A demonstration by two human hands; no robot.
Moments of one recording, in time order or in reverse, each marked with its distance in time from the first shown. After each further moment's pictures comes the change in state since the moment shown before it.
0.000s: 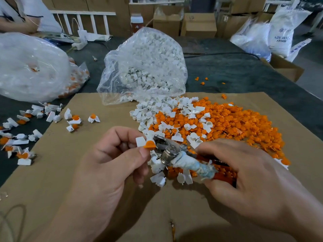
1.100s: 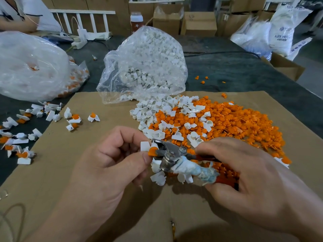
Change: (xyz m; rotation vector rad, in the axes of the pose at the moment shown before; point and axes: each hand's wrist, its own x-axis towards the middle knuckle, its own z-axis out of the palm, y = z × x) left_hand 0.001 -0.003 -0.011 0.200 -0.107 0.102; right_hand -0.002 0.001 -0.001 0.032 0.026 -0.090
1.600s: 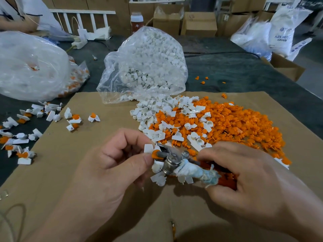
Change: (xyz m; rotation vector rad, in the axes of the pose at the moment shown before) left_hand 0.000 0.000 0.001 -0.010 -0.046 -0.002; right_hand 0.000 -0.002 0.001 -0.070 -0.021 0.030
